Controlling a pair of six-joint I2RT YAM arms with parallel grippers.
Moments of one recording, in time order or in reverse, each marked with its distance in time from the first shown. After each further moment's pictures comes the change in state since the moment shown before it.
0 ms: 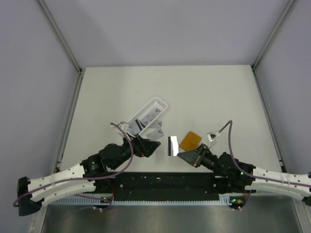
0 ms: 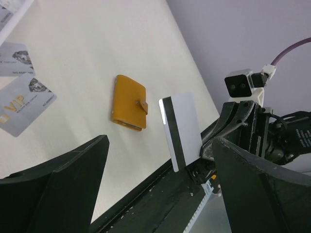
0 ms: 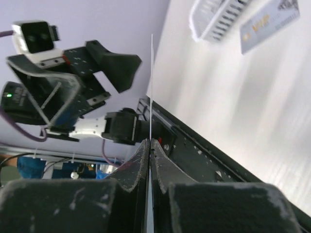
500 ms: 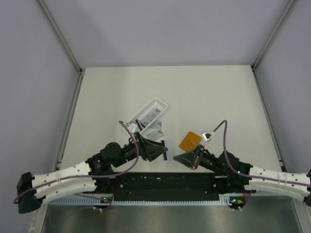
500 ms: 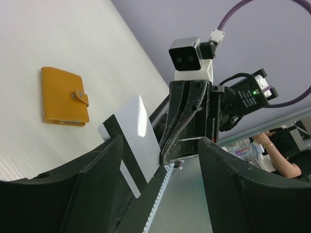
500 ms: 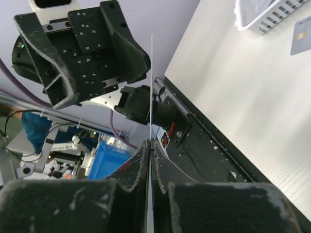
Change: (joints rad) left arm 0.000 0.079 -0.002 0.246 0.269 -0.007; right arm -0.046 0.045 0.002 0.190 -0.203 -0.162
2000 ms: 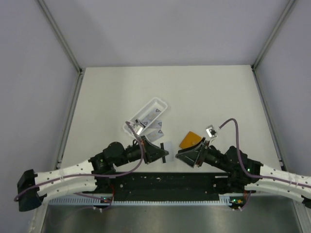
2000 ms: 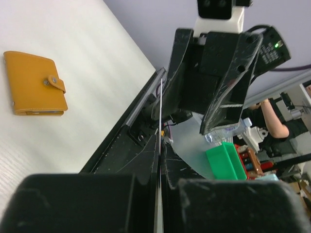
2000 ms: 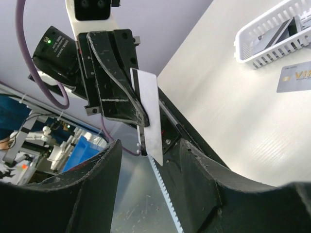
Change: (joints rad) left arm -0.003 0.063 -0.005 0.066 0.138 -0.003; right arm -0.001 -0.080 0.173 -0.242 -0.009 -0.204
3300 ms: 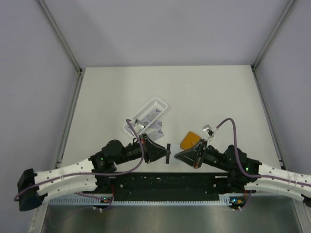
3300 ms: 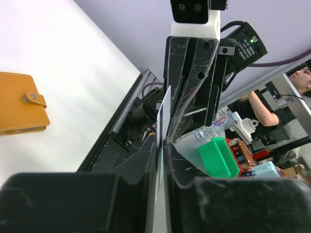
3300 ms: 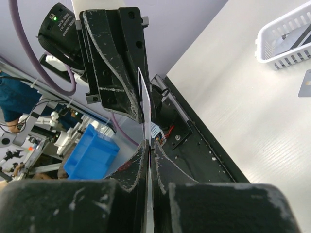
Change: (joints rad) left arm 0.005 0.050 0.057 0.043 0.095 0.038; right arm 0.000 0.056 0.042 0.027 -0.077 -0.045
